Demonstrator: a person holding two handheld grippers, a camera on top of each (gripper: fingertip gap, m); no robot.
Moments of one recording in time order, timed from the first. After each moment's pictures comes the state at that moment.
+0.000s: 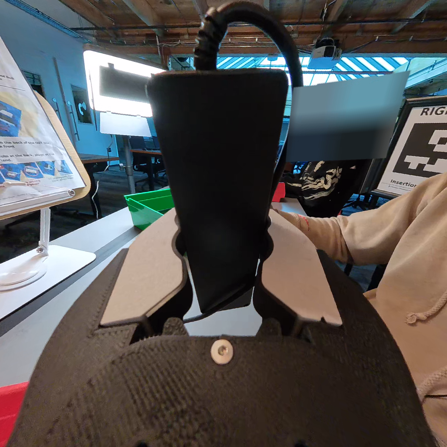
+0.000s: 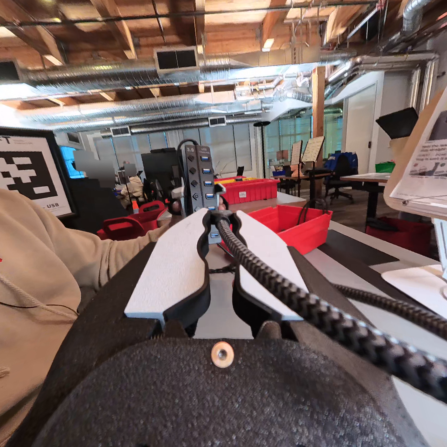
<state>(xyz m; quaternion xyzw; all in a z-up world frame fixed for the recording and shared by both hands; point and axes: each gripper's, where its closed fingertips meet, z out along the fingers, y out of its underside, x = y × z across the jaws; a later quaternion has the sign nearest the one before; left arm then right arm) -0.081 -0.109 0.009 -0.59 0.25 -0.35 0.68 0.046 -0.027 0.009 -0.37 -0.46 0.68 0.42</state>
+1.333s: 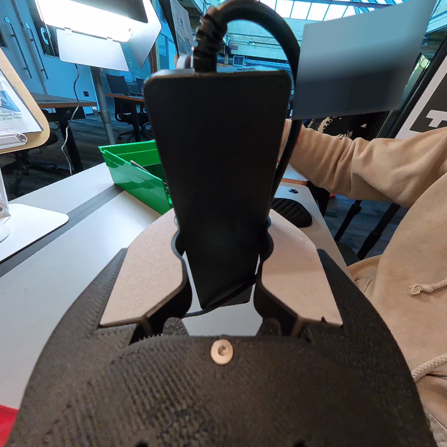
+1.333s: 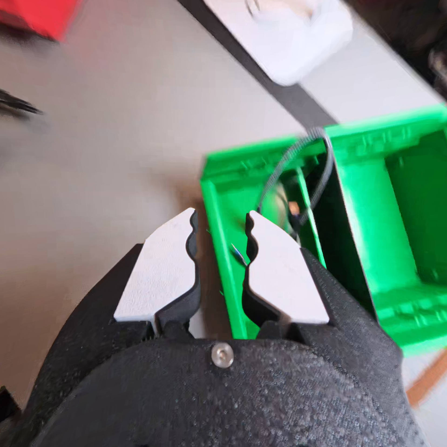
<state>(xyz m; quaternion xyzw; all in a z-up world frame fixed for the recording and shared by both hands) -0.046 -0.095 -0.040 -0.66 0.28 -0.34 0.61 0.117 0.136 -0.090 -0.74 -0.59 0.21 0.26</state>
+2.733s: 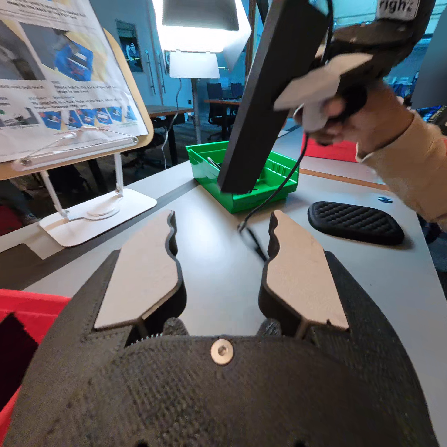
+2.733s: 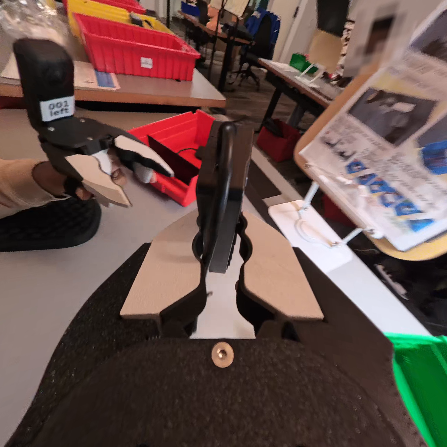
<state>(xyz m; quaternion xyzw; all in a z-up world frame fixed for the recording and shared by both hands) -0.078 -0.083 -0.041 -0.70 0.18 -0.18 0.67 0.005 -0.016 0.035 -0.52 -0.61 0.34 0.49</state>
